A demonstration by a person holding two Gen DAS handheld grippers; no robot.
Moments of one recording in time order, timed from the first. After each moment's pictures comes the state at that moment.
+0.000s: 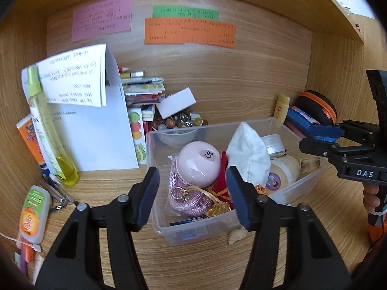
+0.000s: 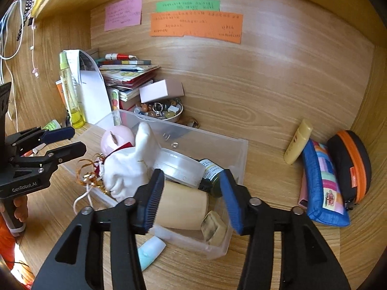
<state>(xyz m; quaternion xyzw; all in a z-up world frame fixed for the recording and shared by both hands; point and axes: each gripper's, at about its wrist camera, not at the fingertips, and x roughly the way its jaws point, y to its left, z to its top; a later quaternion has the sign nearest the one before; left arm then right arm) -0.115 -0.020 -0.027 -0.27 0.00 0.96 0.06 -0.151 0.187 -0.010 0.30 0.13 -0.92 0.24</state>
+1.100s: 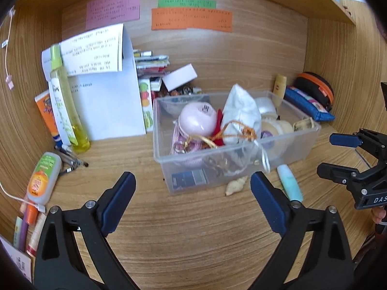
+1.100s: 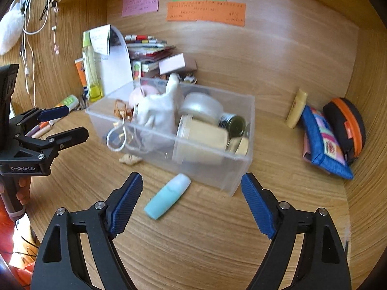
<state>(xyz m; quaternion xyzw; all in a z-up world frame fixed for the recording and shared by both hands) -0.063 -0.013 -0.056 -0.30 0.01 0.95 0.03 -0.081 0.202 -0.047 0.33 0.13 -0.90 0.25</state>
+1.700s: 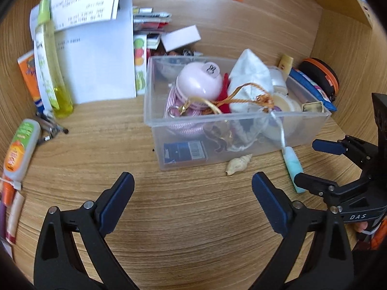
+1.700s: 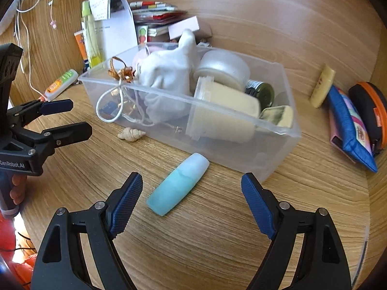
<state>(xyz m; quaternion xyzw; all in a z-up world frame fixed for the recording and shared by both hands) -0.087 -0.023 -0.083 -0.38 -0.04 0.92 0.06 -0.109 0.179 -0.090 0.39 0.14 -0.87 0.28</state>
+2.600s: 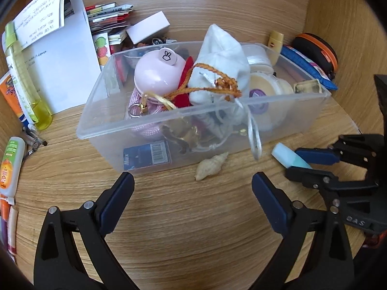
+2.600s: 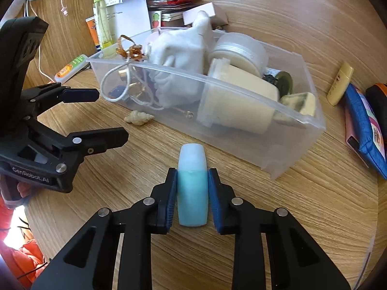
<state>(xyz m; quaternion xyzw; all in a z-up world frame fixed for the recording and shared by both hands) -0.110 0.026 -0.090 -0.41 0.01 0.91 0.06 -0.111 0.185 -0.101 0.41 0.15 -0.85 0.31</state>
